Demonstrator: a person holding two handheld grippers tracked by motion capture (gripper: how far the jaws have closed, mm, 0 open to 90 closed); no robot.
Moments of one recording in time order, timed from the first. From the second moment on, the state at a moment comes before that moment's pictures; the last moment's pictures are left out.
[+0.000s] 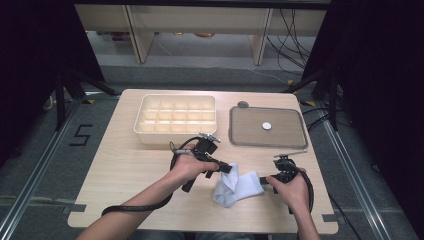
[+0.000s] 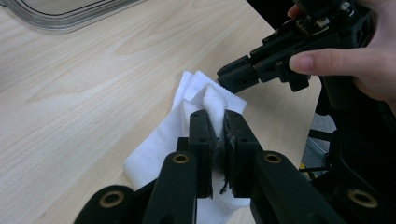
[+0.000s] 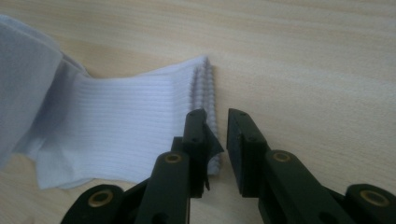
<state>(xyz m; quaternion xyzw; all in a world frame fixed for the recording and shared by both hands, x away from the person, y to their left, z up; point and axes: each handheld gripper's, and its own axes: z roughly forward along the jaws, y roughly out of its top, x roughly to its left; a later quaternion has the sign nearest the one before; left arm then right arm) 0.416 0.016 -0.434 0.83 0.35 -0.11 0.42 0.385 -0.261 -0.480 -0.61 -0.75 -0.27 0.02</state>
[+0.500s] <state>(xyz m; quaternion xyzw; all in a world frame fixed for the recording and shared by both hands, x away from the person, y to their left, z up) 0.413 -0.015 -0.445 0.85 0.34 -0.10 0.39 0.377 -0.247 -0.481 -0.62 -0.74 -0.28 0.03</state>
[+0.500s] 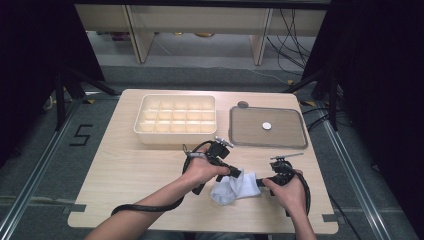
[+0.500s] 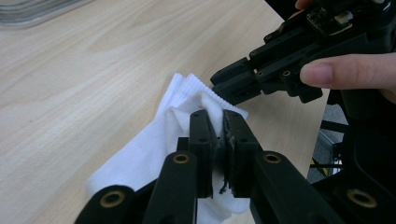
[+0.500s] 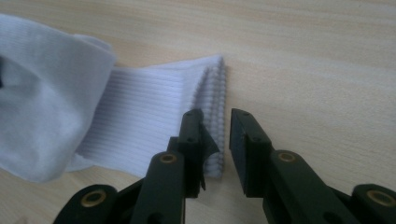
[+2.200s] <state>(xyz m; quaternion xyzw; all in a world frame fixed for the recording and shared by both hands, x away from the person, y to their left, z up) 0.407 -0.041 -0.432 0.87 0.27 -0.01 0.41 0.369 -0.278 -0.429 -0.58 -0.74 -0.33 -0.03</state>
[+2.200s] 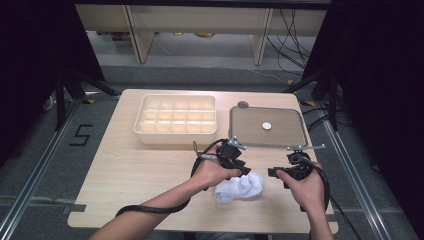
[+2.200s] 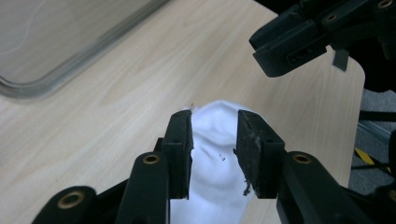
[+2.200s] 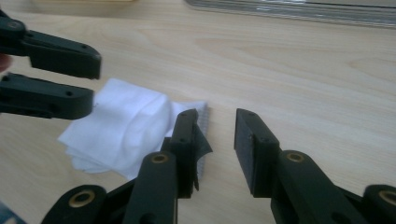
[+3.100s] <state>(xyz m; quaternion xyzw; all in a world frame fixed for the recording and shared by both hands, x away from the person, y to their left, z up) 0.393 -0.065 -0.472 0.91 0.23 -0.02 0.34 0.379 -0.258 -0.469 -0.59 -0.76 -0.26 0.03</state>
